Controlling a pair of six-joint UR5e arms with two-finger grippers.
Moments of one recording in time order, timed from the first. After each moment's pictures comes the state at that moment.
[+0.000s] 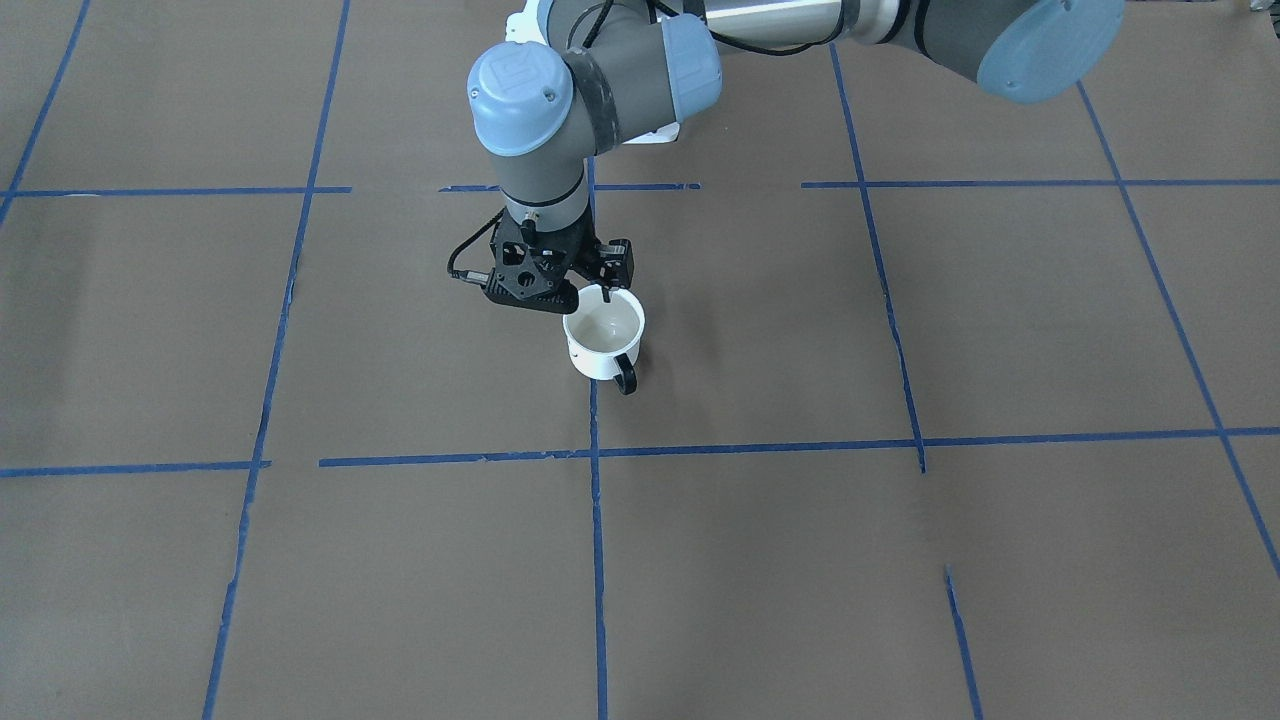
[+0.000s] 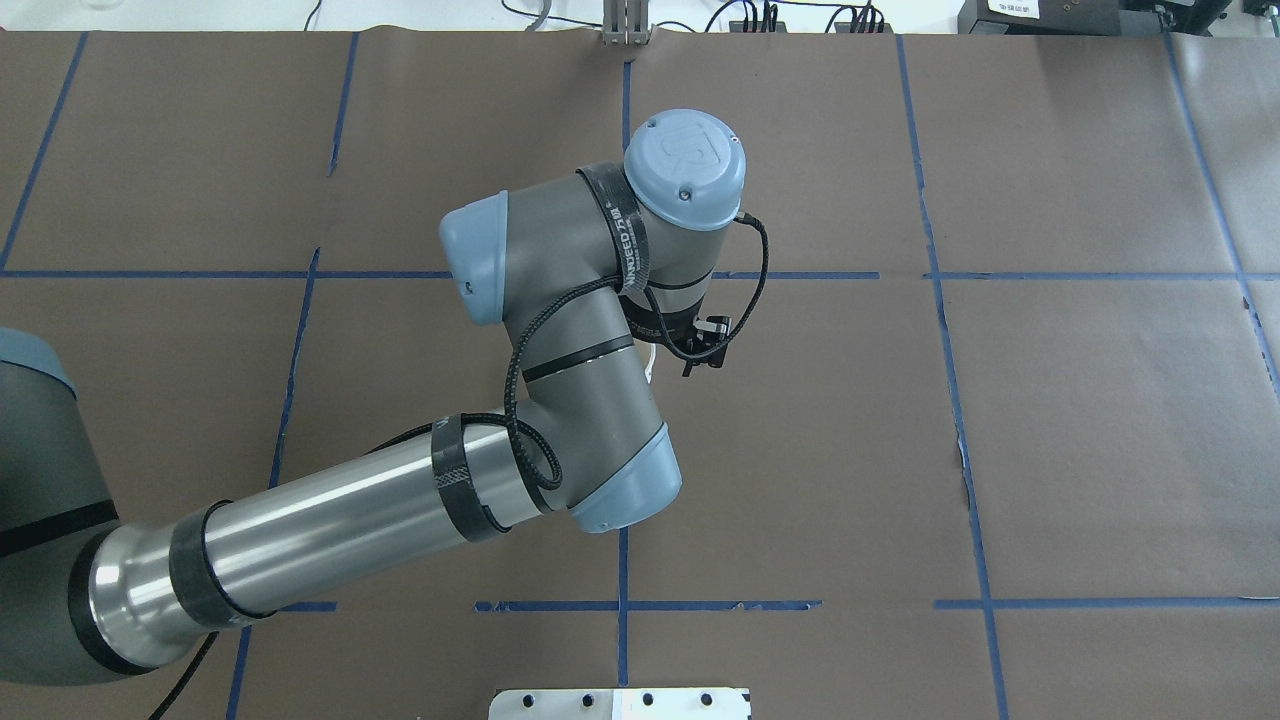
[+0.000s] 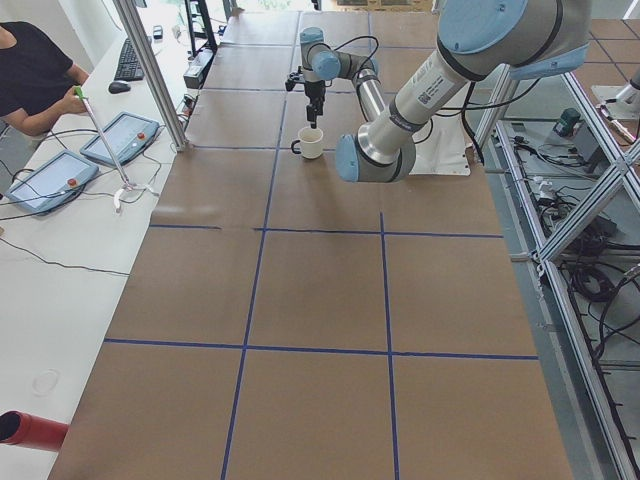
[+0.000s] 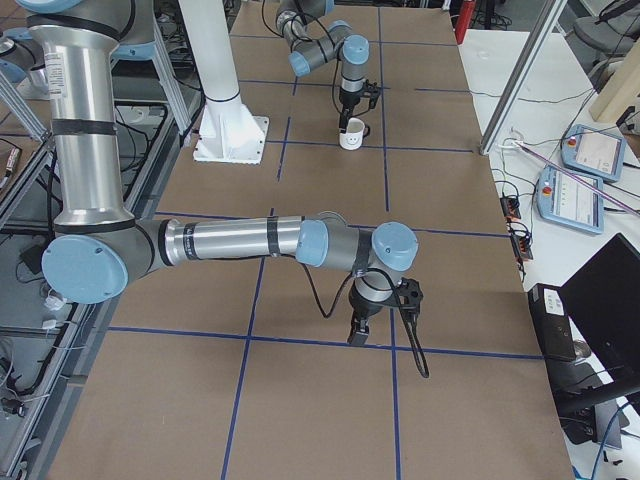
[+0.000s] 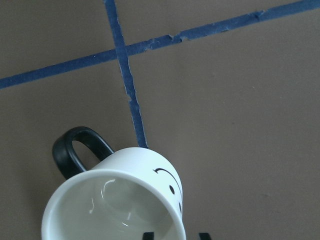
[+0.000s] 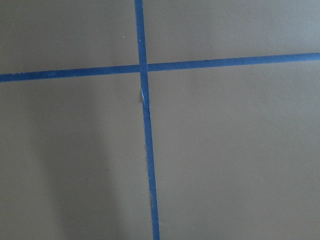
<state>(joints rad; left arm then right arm) -0.53 -2.63 -1.42 -1.33 -1.93 -0.93 1.53 -1.53 1.64 -1.83 2.27 0.01</state>
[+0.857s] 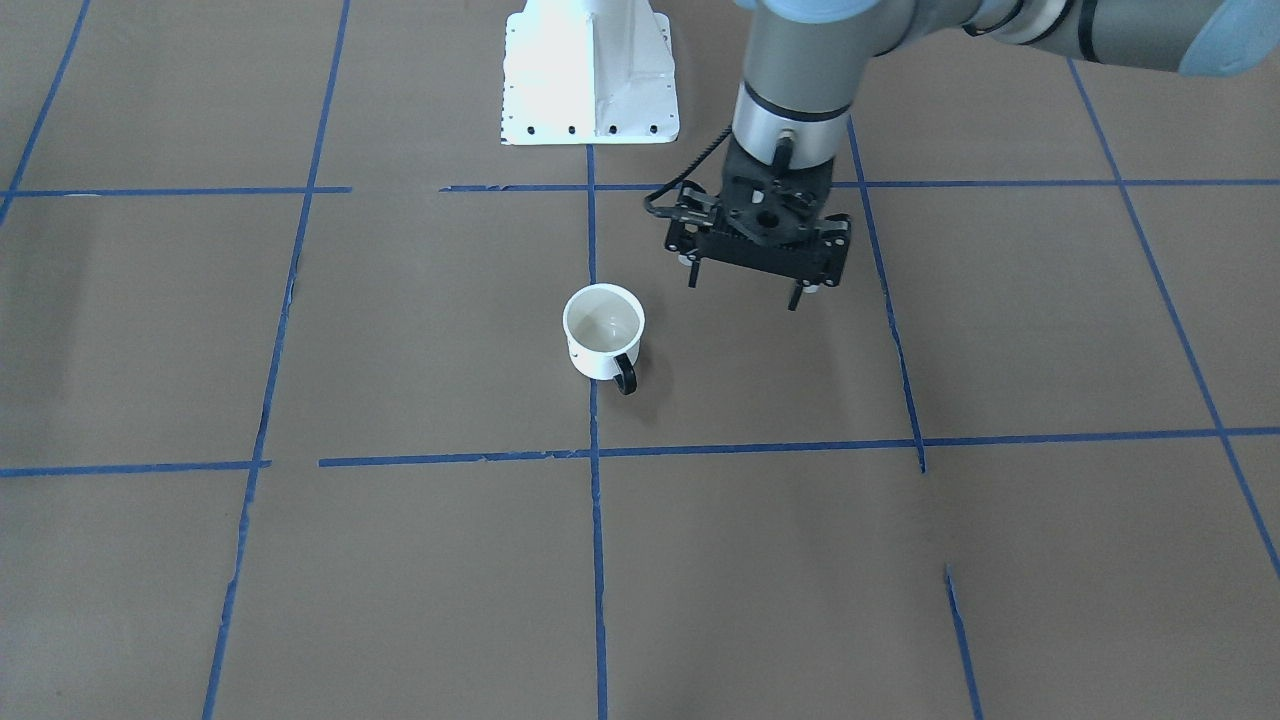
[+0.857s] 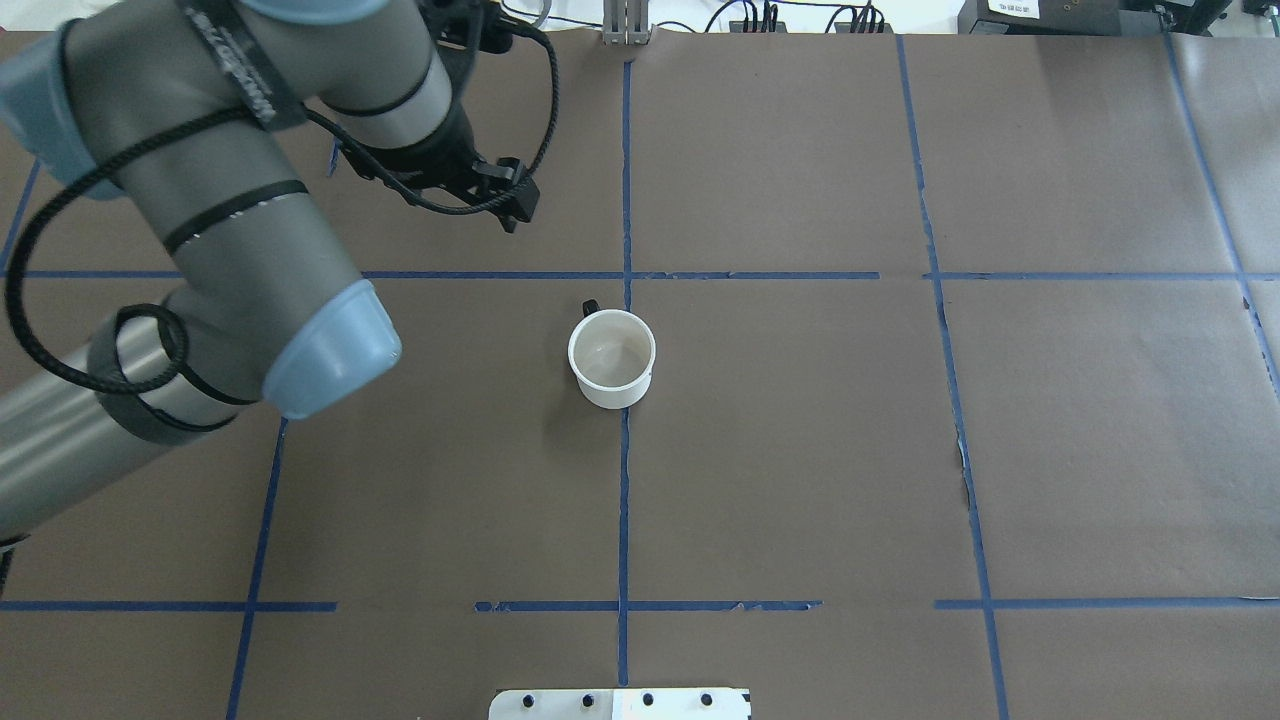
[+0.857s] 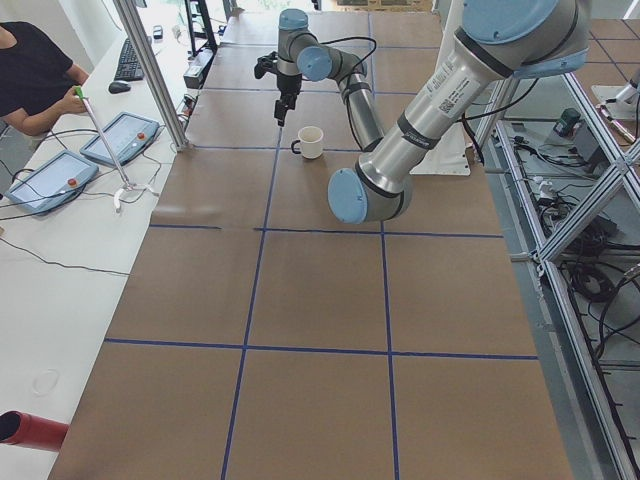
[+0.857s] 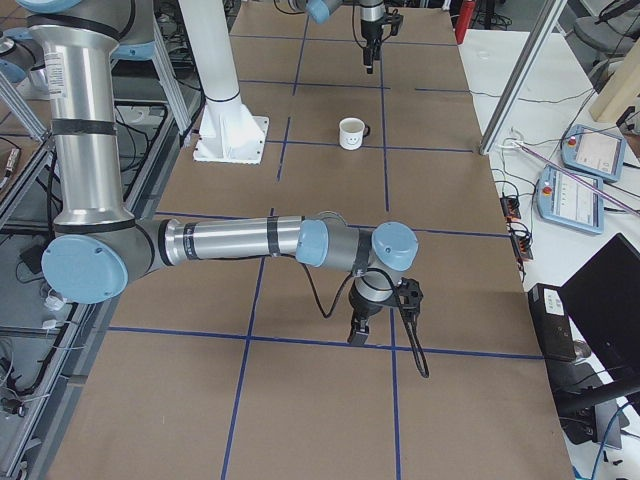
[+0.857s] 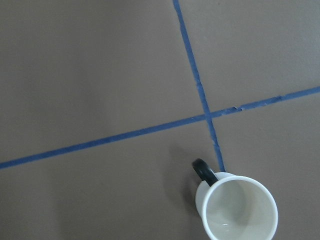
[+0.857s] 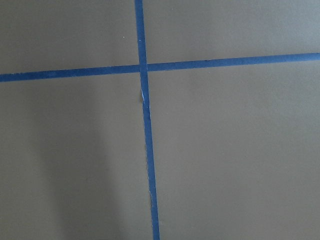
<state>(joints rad) -0.83 -2.32 -1.83 -1.33 -2.00 -0.66 1.53 -1.53 1.64 -1.83 2.27 0.01</state>
